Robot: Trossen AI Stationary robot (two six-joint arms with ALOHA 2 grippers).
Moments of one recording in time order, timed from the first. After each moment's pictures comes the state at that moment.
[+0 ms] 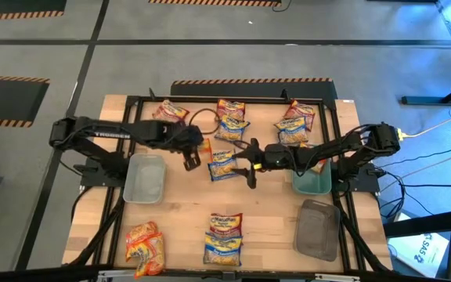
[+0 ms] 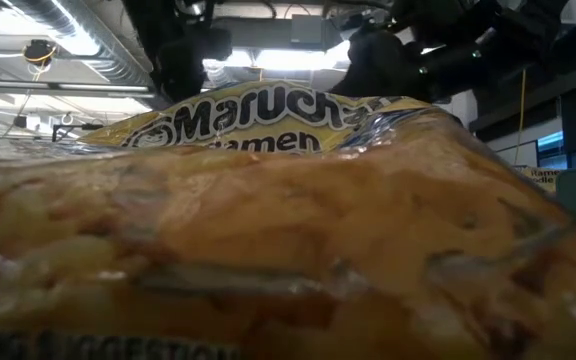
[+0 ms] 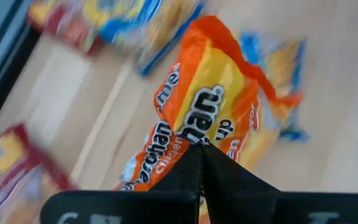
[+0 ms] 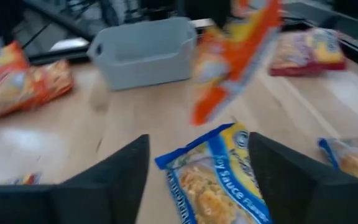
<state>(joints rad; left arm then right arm) 0.08 1.36 1.06 -0.72 -0.26 -0.25 0.01 1.59 0.66 0.61 0.09 0.16</state>
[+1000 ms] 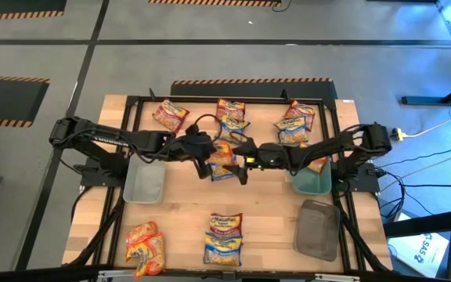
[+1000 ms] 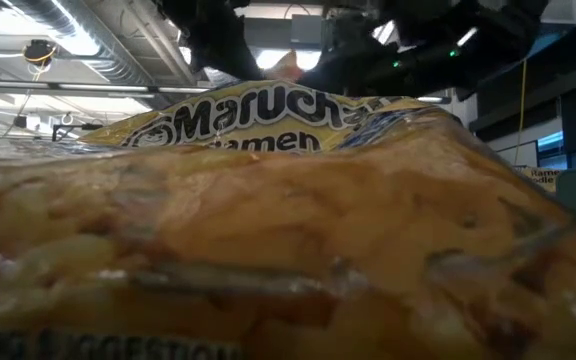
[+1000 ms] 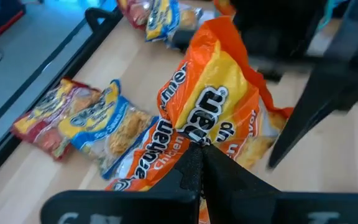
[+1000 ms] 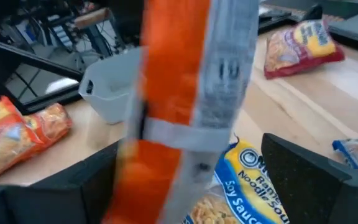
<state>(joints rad) -0.06 1.37 1.06 -0.35 -0.38 -0.22 0.01 1.68 0.75 0.65 0.12 0.34</state>
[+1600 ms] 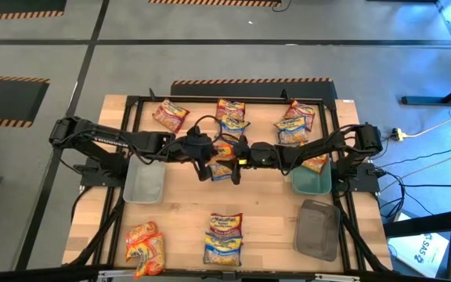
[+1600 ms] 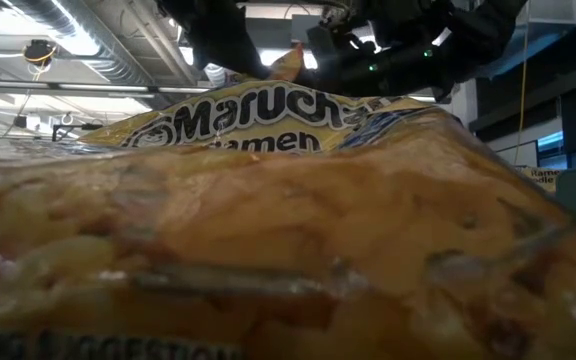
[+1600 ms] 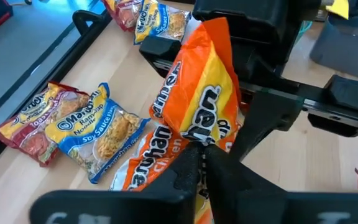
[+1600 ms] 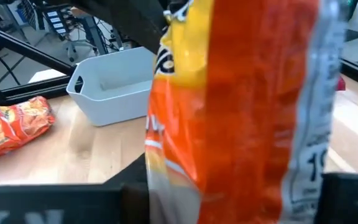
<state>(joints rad) -0.07 1.37 1.06 -0.34 -0.35 -0.23 0.01 1.75 0.85 0.64 0.12 0.19</state>
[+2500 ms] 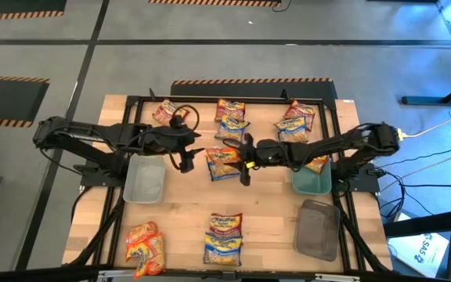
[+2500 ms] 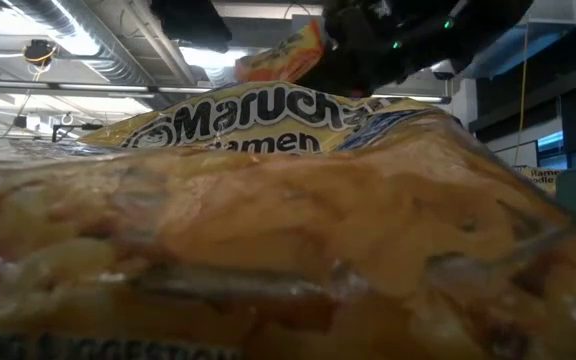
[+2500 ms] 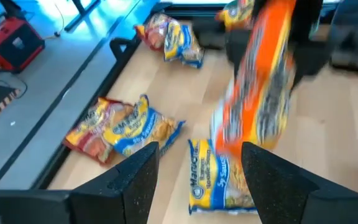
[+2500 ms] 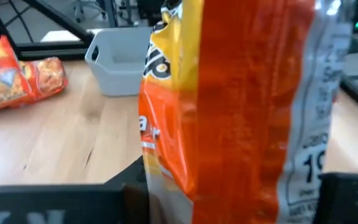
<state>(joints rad) -0.06 1.14 1.02 -0.49 -0.41 -0.10 0.01 1.57 0.85 0.38 0.09 0.03</state>
